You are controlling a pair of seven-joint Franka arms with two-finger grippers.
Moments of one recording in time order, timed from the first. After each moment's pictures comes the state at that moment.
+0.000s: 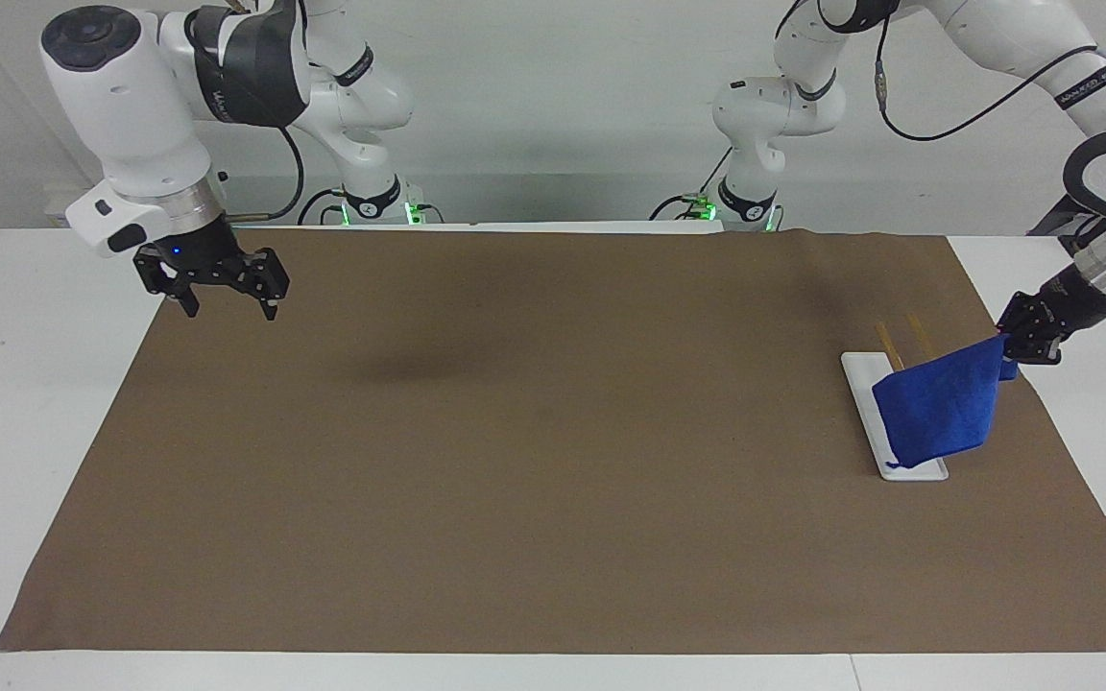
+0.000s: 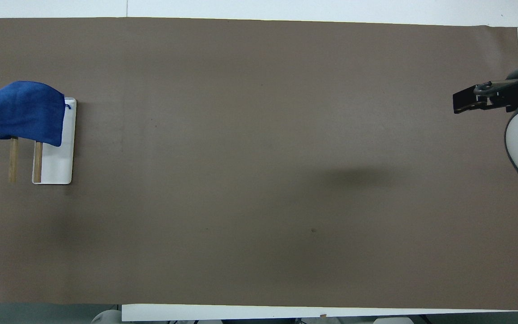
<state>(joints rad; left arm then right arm) -0.07 0.19 0.40 -1.72 -0.35 1.80 -0.72 -0.01 0.03 0.01 -1.65 -0.09 1.72 0.02</state>
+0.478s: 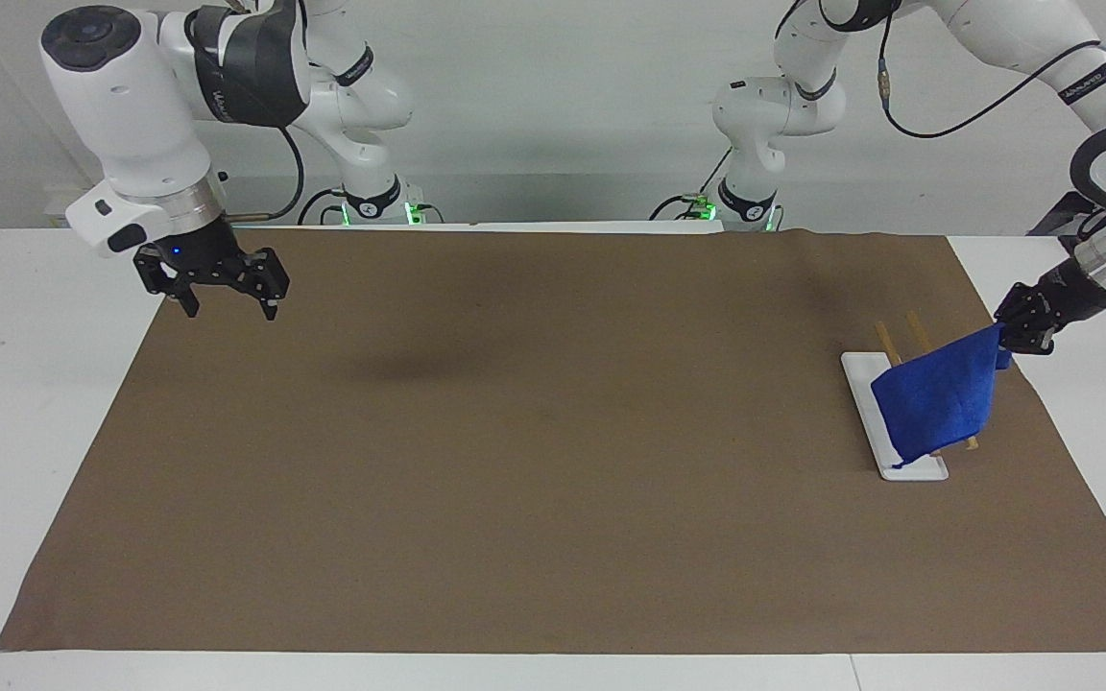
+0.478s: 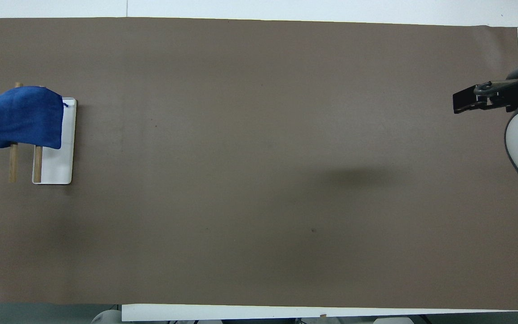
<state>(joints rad) -0.07 0.19 0.42 -1.72 -0.33 1.75 -0.65 -0.01 0.03 0.01 -1.65 -0.09 1.72 0.02</state>
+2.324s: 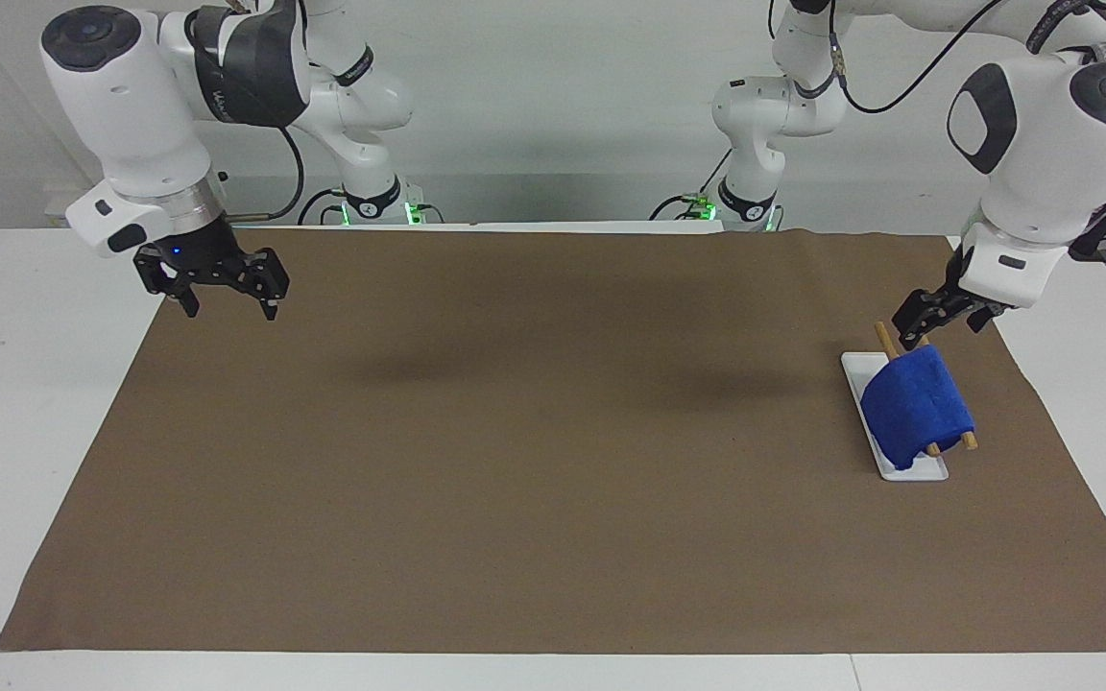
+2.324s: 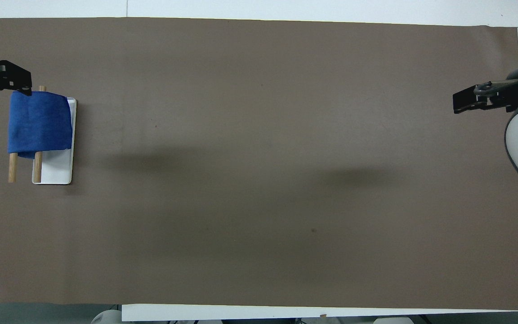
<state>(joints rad) -0.12 0.12 0.04 -1.53 0.11 1.67 -0.12 -0.01 0.03 0.01 -1.65 -0.09 1.72 0.02</state>
